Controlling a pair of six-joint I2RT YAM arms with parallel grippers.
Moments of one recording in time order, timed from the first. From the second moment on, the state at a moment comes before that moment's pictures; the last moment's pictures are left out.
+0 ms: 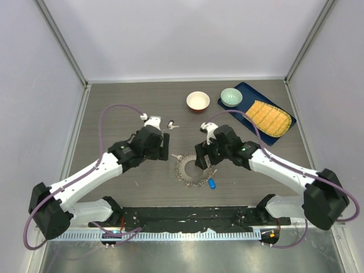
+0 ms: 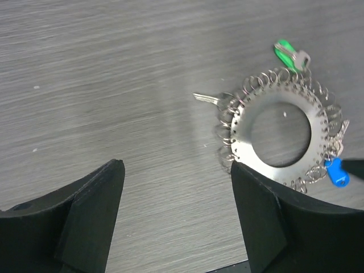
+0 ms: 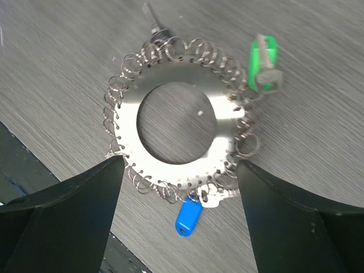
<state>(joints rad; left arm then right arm) -0.81 1.17 0.90 -0.56 -0.30 -0.50 0.67 1.20 0.75 -0.31 -0.19 0.23</state>
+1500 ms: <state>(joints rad) -0.56 1.07 0.92 -0.68 -0.13 -0.37 0.73 1.43 0.77 -0.25 0.18 0.51</state>
